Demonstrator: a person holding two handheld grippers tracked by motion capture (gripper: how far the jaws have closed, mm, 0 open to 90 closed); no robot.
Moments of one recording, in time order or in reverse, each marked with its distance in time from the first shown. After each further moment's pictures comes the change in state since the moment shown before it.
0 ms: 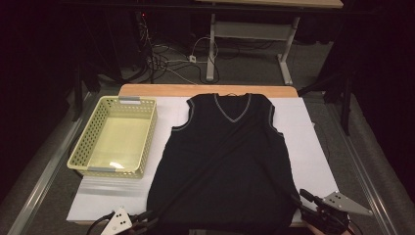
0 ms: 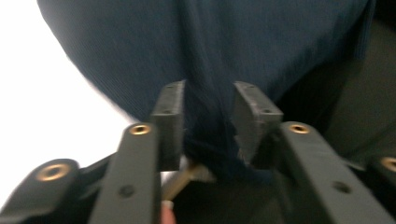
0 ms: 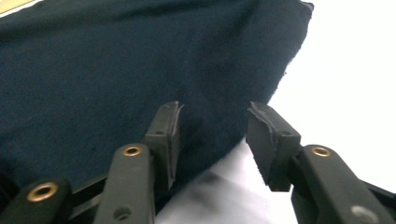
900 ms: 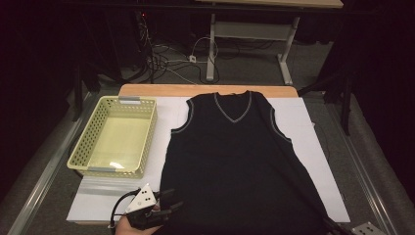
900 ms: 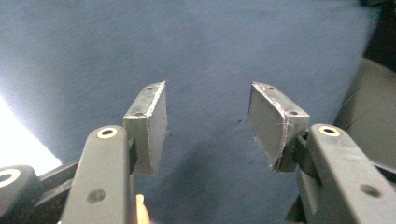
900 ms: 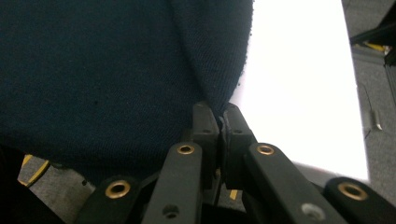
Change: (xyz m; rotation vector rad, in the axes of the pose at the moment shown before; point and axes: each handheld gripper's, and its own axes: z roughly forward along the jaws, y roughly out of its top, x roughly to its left) left arm 0.006 0.048 0.054 -0.049 -0.103 0.060; right arm -0.010 -0.051 -0.066 0.073 -0.174 0.036
